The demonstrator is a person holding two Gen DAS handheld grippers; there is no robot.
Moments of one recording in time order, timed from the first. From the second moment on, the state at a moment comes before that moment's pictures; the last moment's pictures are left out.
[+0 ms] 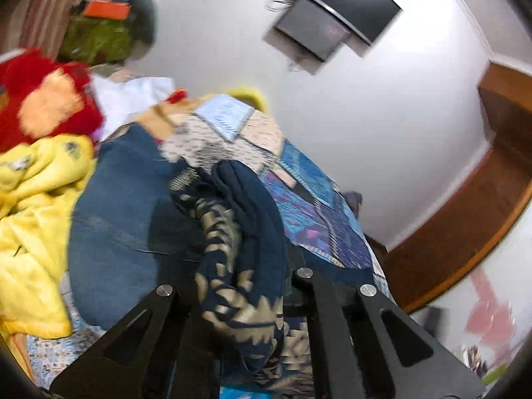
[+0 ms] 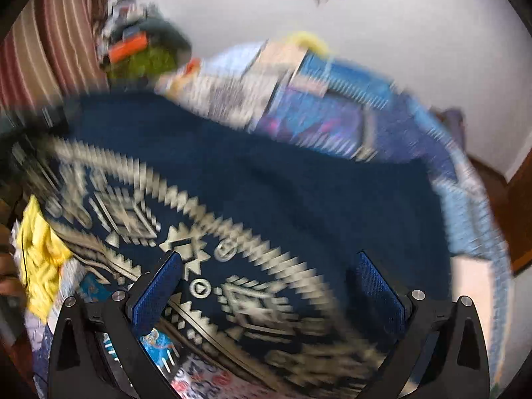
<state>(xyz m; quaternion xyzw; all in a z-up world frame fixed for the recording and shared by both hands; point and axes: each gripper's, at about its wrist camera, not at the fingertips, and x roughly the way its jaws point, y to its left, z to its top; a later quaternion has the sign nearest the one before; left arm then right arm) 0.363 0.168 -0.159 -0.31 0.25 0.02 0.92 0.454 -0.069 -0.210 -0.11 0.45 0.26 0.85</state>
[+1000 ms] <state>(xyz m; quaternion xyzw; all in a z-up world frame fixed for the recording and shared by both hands) 0.421 -0.128 -0.220 -0.02 0.47 -0.23 0.85 0.371 -0.358 -0.153 -0.05 0.40 0.05 0.91</state>
